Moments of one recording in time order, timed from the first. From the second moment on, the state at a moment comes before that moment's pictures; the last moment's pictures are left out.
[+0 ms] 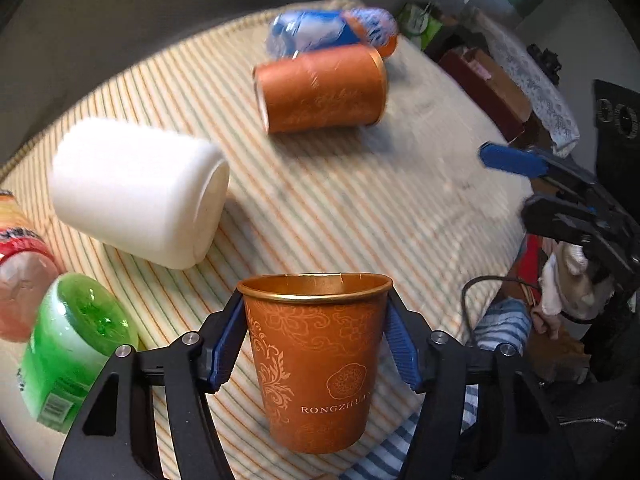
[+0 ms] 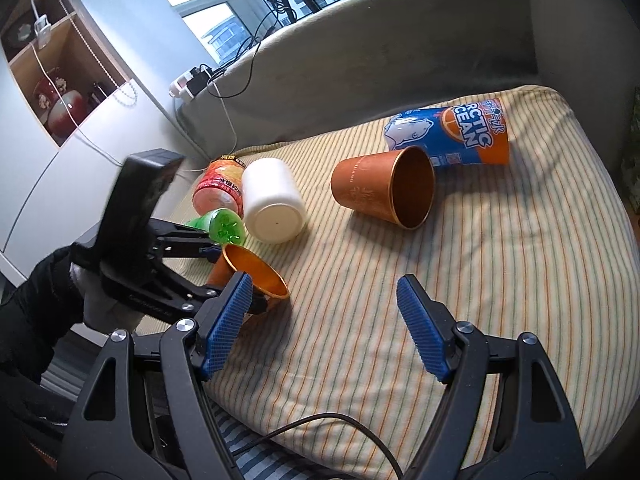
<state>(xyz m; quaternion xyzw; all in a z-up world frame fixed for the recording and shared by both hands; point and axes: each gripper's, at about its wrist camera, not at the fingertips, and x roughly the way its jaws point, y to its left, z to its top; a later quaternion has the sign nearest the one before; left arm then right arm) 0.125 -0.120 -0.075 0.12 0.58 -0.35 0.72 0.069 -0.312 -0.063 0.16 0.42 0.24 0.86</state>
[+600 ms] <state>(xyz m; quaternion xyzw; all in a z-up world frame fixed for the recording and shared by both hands) 0.080 -0.095 -0.076 0.07 0.33 -0.28 0.90 0.061 -0.310 -0.060 0.16 0.41 0.24 0.87</state>
